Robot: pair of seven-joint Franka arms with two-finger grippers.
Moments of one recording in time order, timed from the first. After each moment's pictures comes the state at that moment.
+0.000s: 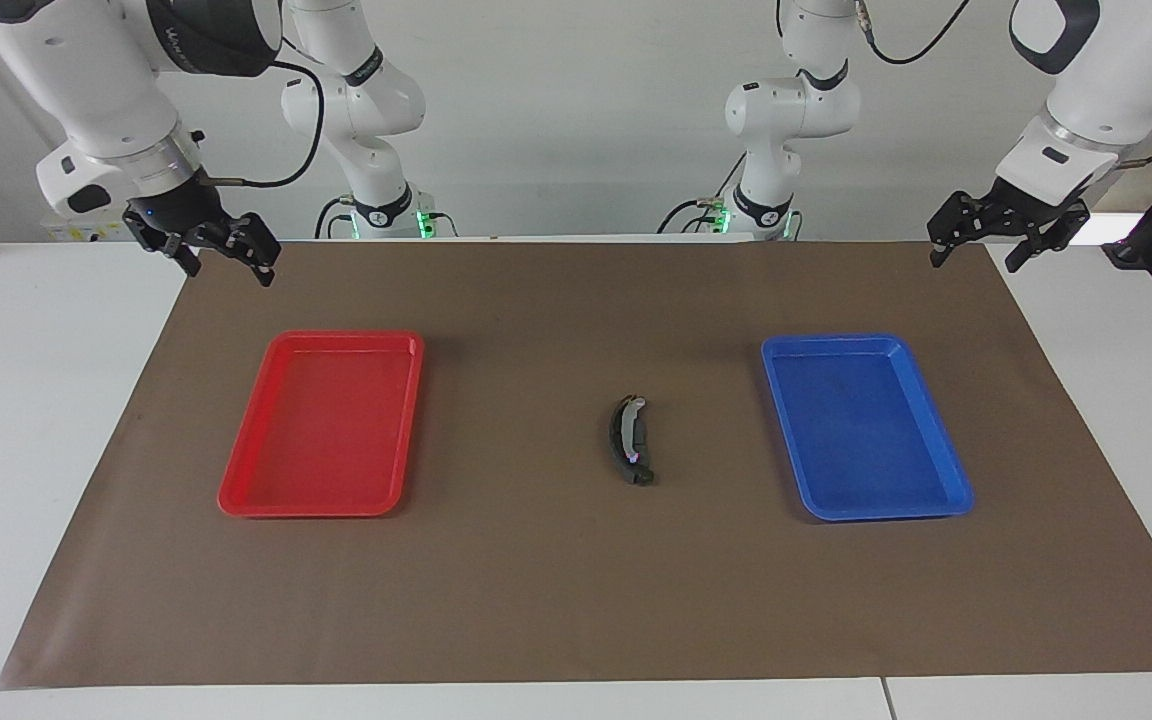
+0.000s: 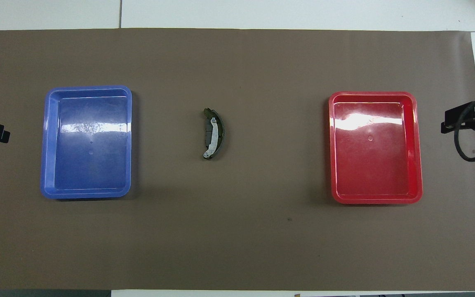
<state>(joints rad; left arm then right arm) -0.02 -0.03 0.03 -1.59 0.02 1.51 0.21 0.09 -0.03 -0.16 -1.63 -0.01 1.53 0.13</state>
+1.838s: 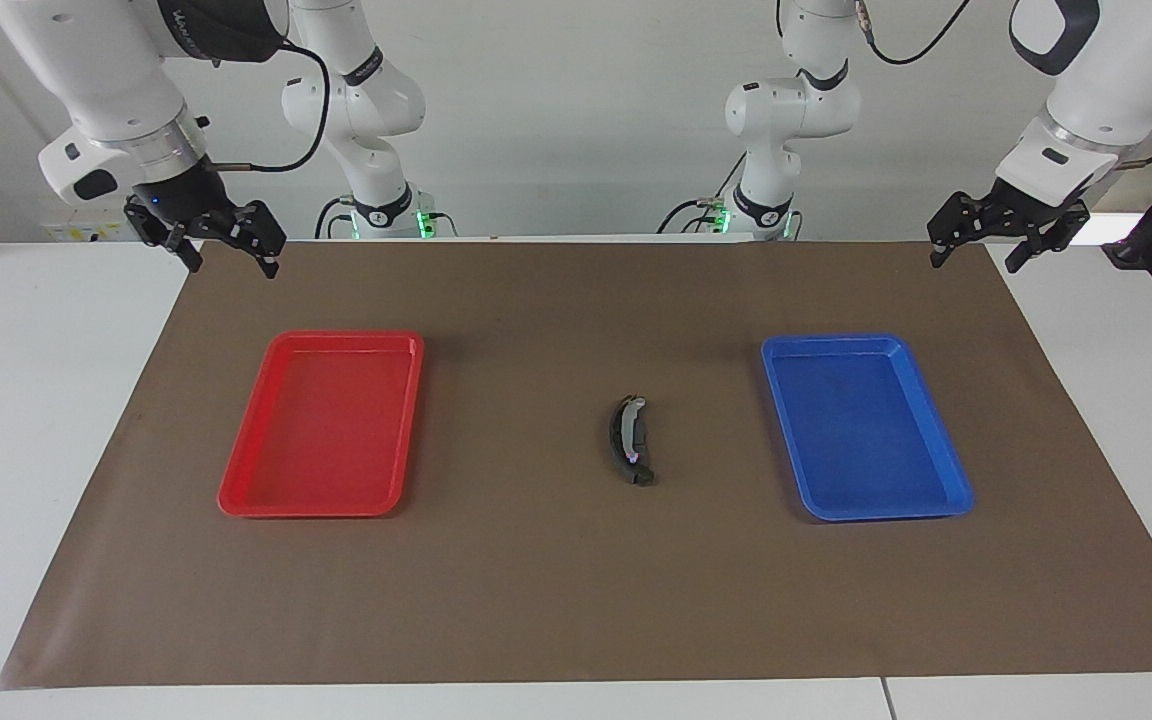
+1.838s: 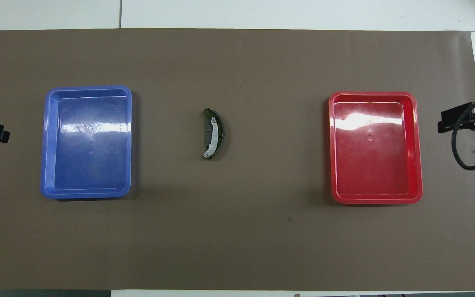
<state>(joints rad) -0.02 -0.03 0.03 -1.59 0.02 1.51 0.21 0.02 -0.04 -0.05 -1.61 -0.01 1.53 0.10</state>
